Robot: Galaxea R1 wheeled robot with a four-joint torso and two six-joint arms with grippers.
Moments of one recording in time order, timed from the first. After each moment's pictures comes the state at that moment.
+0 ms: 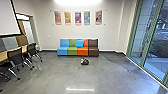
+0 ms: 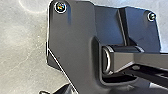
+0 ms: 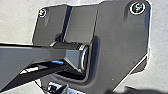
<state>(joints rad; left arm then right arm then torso) 1.54 2.96 -2.67 0.03 0.08 0.00 -1.62 2.89 -2.50 -0.22 0.02 0.16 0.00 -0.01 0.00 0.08</state>
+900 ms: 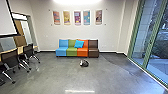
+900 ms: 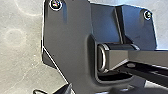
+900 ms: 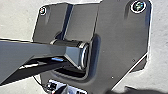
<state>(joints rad) 1.54 2.98 -2.67 0.03 0.08 0.00 -1.63 2.89 -2.50 -0.24 0.02 0.16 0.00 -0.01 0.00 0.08</state>
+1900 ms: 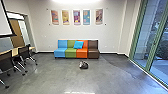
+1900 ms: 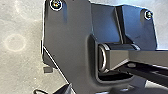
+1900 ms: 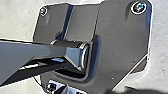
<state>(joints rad) 1.54 2.98 -2.67 0.03 0.08 0.00 -1.63 2.89 -2.50 -0.25 0.02 0.16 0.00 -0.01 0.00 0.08</state>
